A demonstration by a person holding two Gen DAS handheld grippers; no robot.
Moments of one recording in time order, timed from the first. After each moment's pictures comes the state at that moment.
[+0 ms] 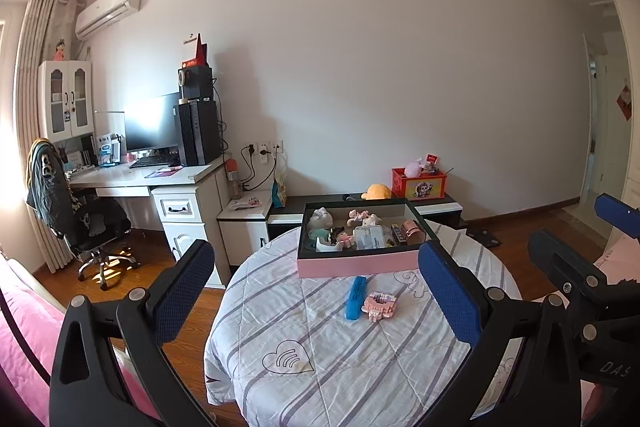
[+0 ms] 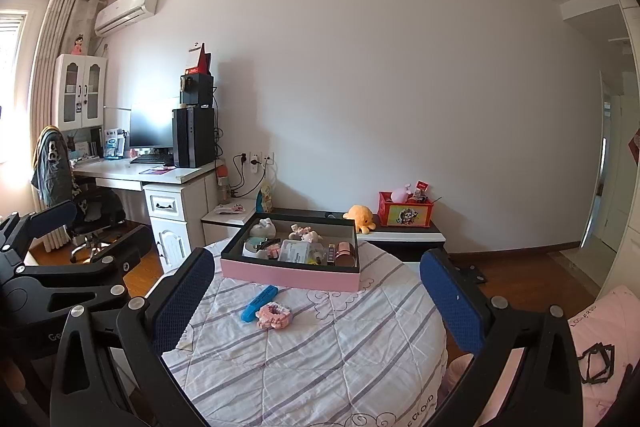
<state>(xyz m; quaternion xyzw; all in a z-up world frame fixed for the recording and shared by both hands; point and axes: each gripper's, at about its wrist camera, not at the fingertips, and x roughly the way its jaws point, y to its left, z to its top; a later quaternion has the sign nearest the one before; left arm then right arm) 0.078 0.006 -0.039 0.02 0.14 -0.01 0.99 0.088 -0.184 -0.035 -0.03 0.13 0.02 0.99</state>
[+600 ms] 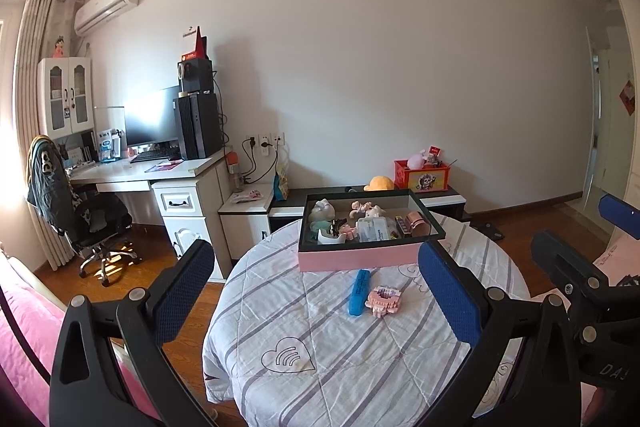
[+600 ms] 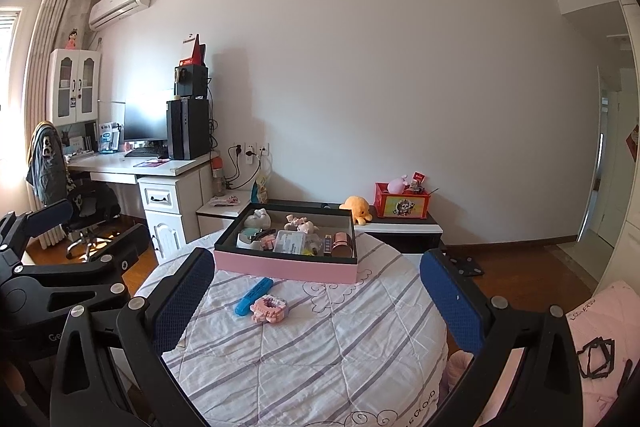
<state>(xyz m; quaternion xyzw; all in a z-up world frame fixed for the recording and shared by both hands) 0.090 0.005 -0.047 0.03 0.15 -0.01 0.99 0.100 -0.180 -0.045 -0.03 0.15 0.01 0.99</state>
